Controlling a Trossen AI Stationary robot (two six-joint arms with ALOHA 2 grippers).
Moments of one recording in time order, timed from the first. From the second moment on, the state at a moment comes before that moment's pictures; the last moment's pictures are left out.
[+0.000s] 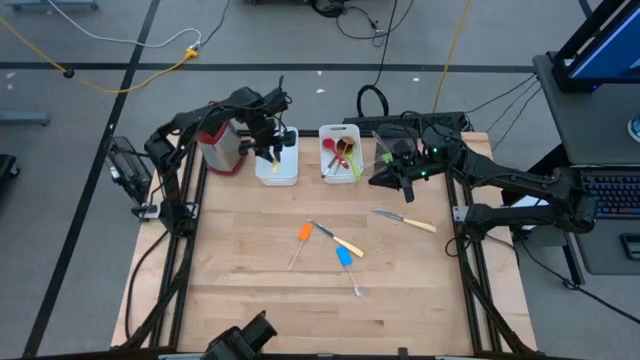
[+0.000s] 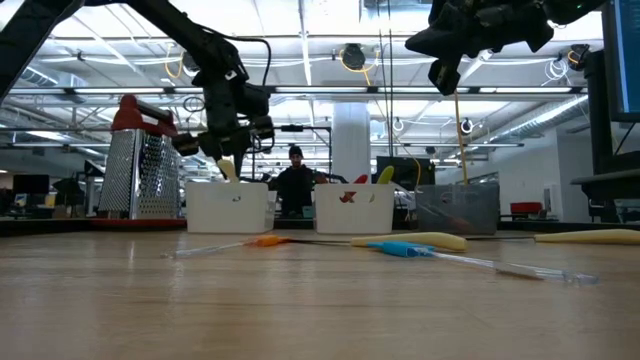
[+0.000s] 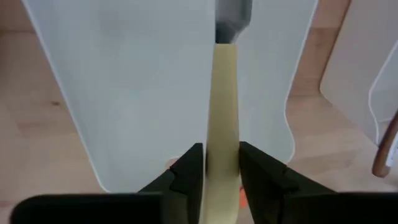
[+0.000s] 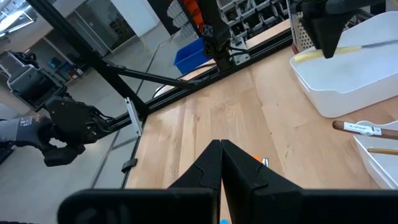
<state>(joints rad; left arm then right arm) 0.80 1.89 1.54 -1.22 0.41 -0.82 -0.48 1.01 0.76 -0.05 -0.66 0.35</state>
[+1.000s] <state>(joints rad) 0.80 1.84 1.54 -1.13 0.34 -0.72 -0.48 1.01 0.76 -0.06 -0.66 0.35</state>
